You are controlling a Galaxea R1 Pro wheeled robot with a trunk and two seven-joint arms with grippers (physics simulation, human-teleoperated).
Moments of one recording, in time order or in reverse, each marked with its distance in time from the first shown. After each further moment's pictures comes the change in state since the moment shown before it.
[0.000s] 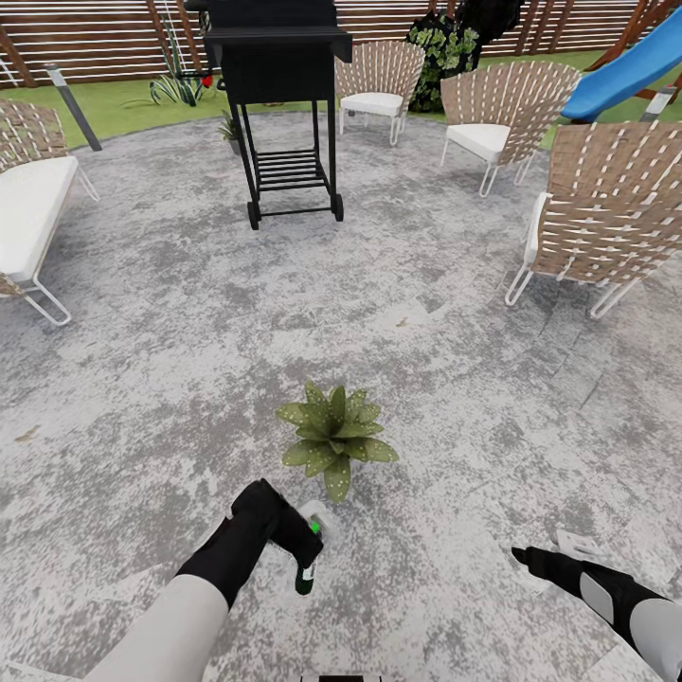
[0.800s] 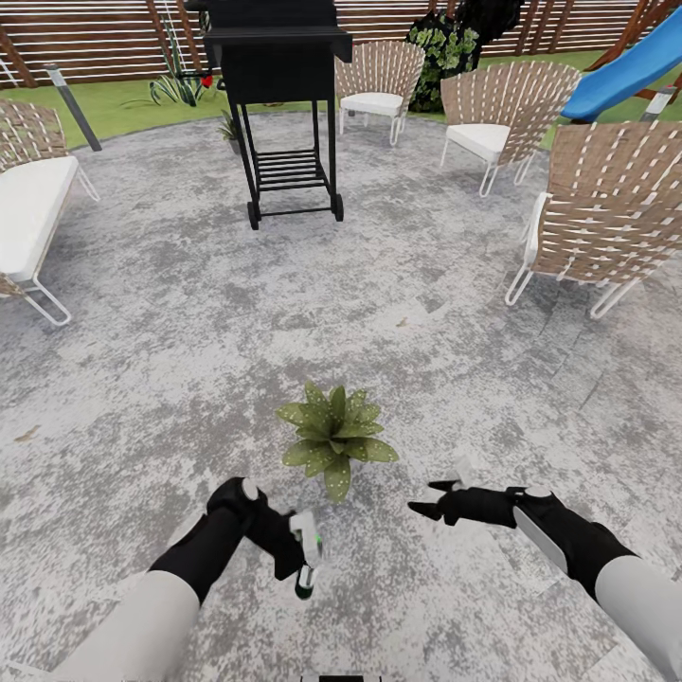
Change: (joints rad) left arm -0.007 0.112 -0.065 -0.022 -0.015 -0.422 -0.315; right arm -0.009 -0.004 -0.005 -0.580 0.358 0.075 0.561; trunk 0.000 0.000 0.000
